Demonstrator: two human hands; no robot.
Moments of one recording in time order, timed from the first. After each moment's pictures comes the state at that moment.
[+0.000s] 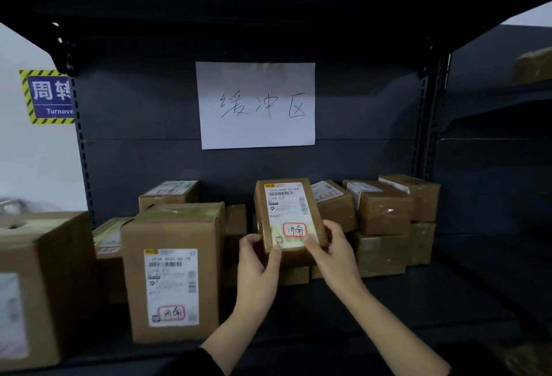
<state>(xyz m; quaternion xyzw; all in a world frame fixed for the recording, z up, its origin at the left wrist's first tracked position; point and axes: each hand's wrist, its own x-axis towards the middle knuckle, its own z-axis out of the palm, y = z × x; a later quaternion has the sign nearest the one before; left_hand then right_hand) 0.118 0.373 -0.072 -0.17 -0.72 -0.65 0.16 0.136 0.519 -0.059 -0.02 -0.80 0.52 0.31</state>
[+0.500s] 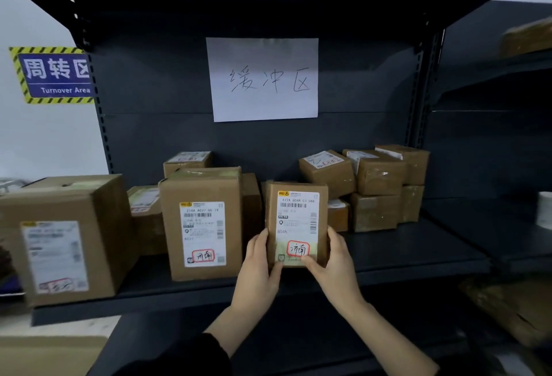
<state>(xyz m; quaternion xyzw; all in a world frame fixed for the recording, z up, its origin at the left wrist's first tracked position) 0.169 0.317 -0.128 -0.26 -0.84 -0.44 0.18 0.207 0.468 -0.128 -0.05 -0.84 0.44 0.31</state>
